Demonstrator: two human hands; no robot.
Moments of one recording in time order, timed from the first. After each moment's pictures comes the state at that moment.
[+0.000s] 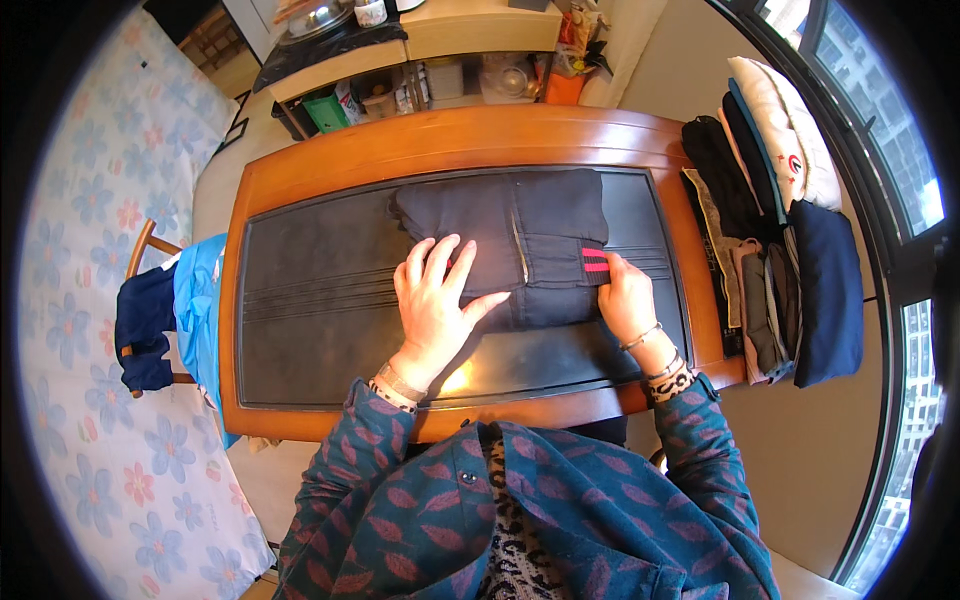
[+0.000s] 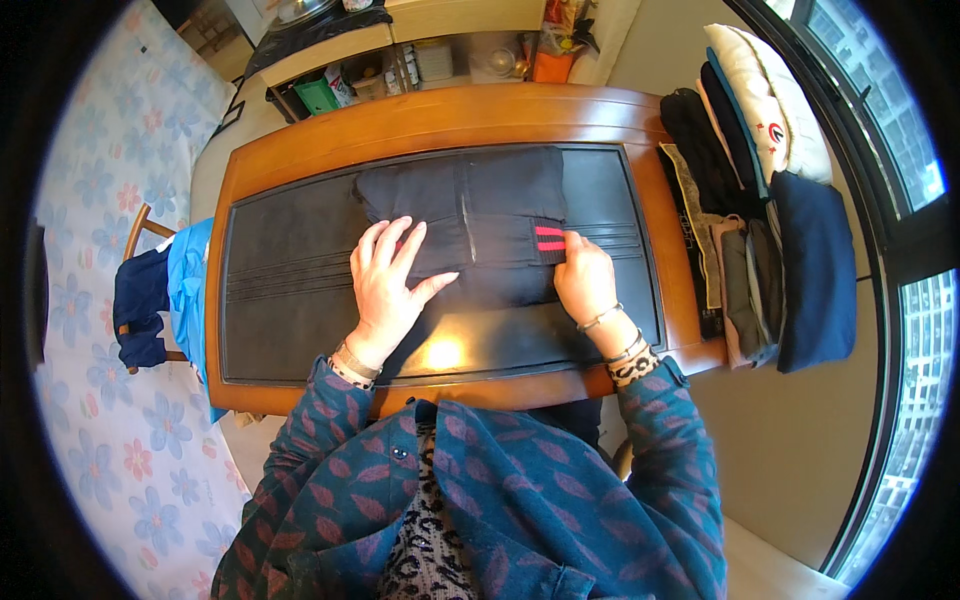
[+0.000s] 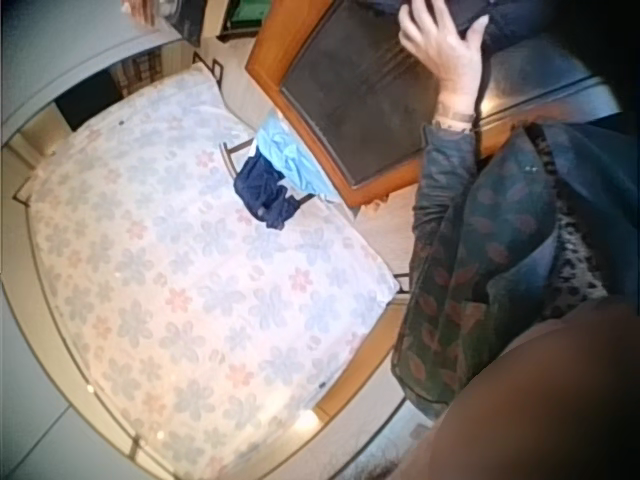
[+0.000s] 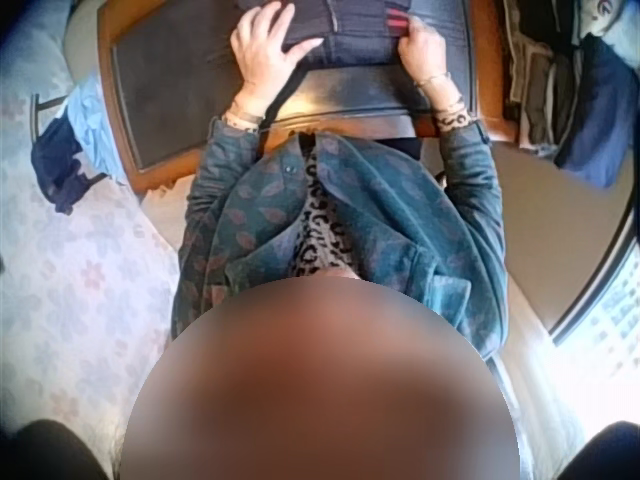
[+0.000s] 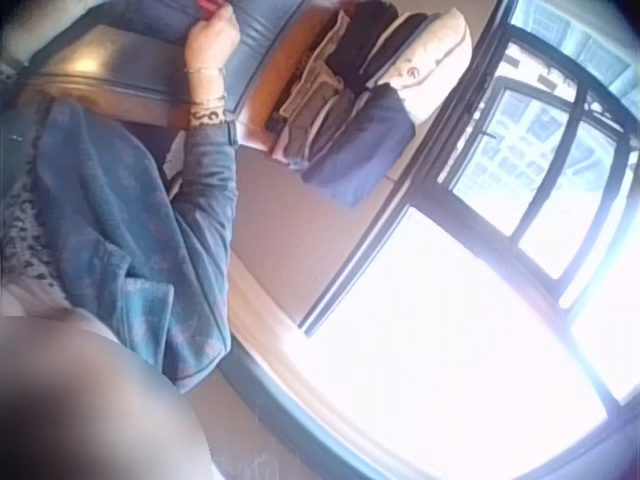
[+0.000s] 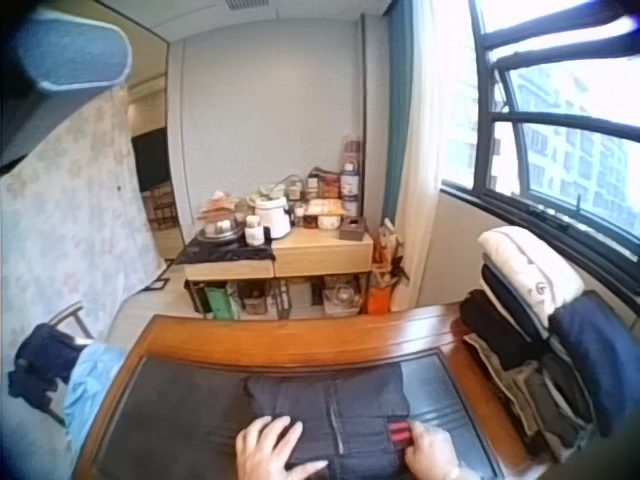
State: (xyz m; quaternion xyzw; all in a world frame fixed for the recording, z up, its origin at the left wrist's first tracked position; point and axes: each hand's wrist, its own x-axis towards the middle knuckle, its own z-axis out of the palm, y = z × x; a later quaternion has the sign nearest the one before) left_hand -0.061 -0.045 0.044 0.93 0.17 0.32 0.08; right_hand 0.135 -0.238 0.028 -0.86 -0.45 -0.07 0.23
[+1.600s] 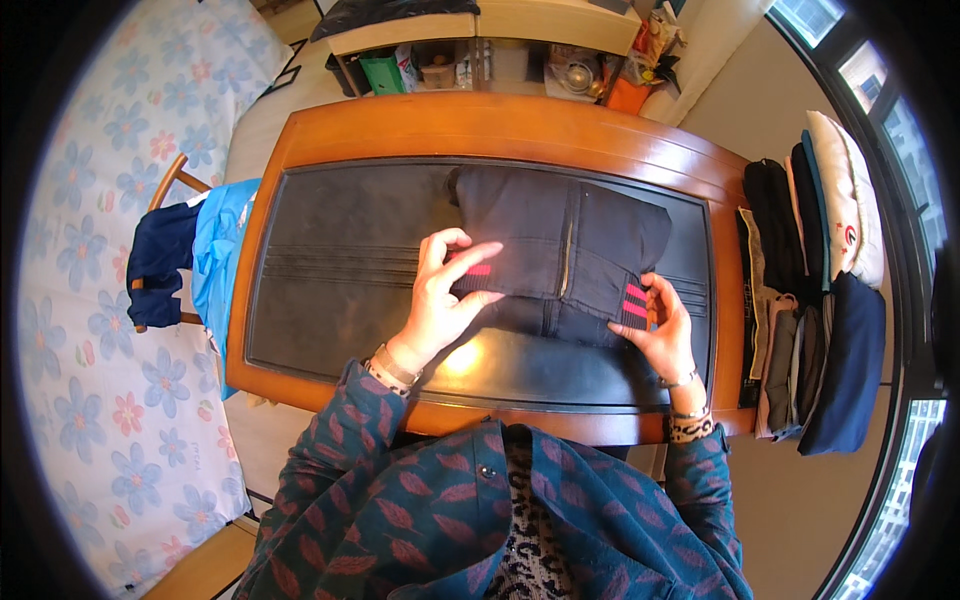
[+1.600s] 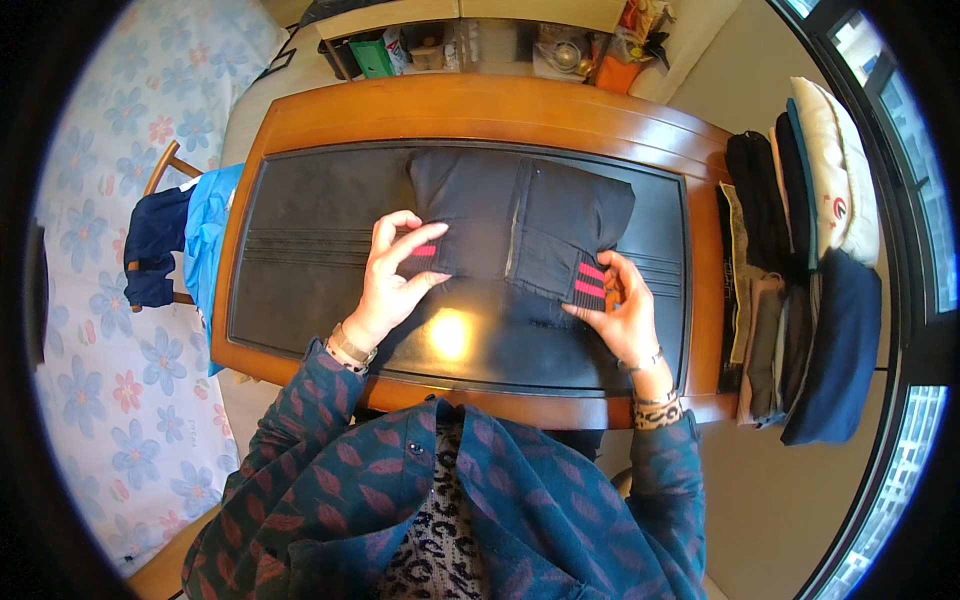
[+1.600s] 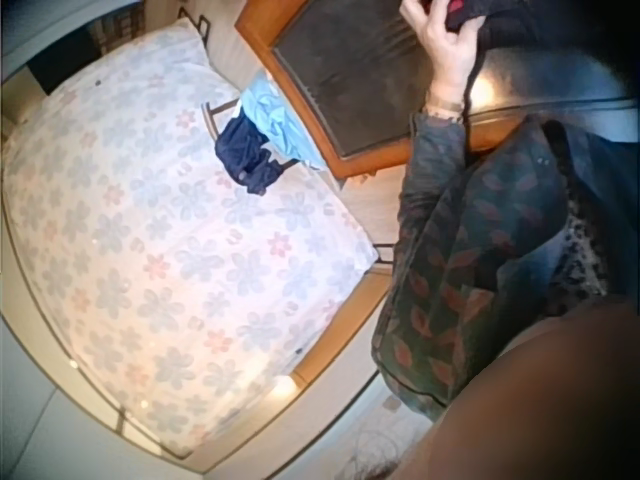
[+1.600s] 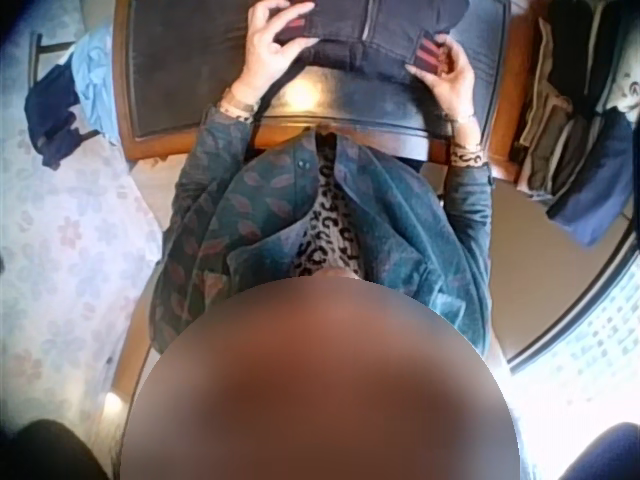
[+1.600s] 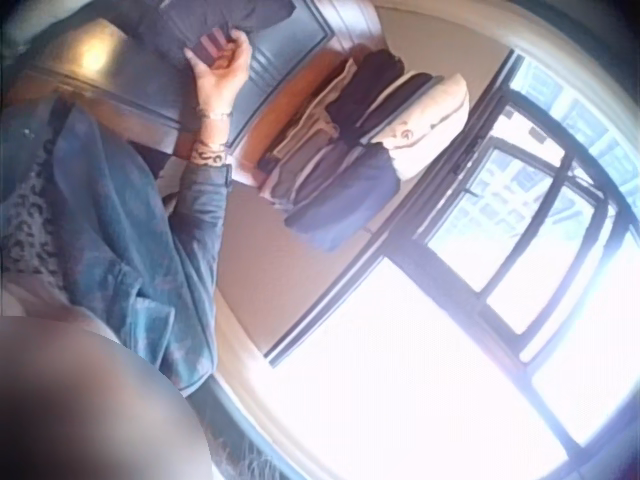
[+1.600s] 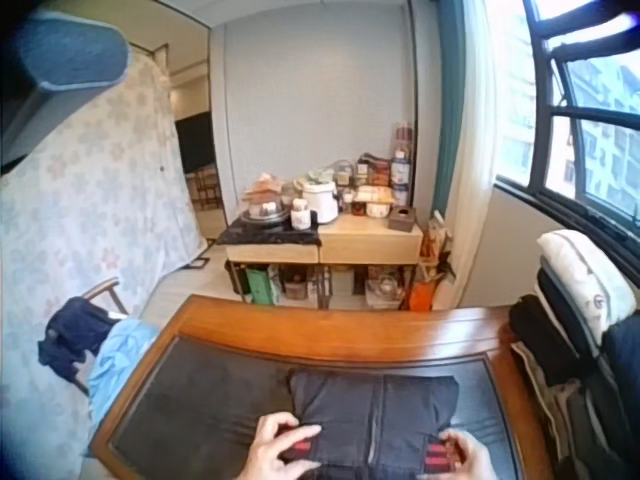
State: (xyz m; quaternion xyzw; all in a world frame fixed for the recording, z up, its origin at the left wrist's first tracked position) left_hand -0.079 -0.013 0.033 0.84 0.16 0.35 0.38; right_hand 0.140 -0.246 0.027 -0.75 -0.35 0.22 0.52
